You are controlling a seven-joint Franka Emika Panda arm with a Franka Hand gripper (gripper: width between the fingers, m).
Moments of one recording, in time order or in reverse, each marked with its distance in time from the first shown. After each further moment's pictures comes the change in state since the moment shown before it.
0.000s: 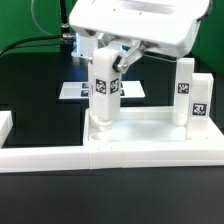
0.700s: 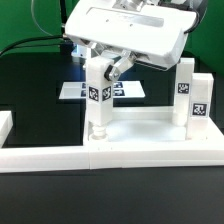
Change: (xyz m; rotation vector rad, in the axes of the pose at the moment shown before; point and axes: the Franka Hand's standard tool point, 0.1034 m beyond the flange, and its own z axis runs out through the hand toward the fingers) arm -0.018 0.008 0.005 -0.012 -0.019 0.024
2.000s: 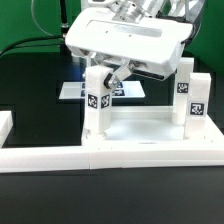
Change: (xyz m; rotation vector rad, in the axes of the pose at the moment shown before) arm -0.012 0.006 0.007 0.034 0.076 0.011
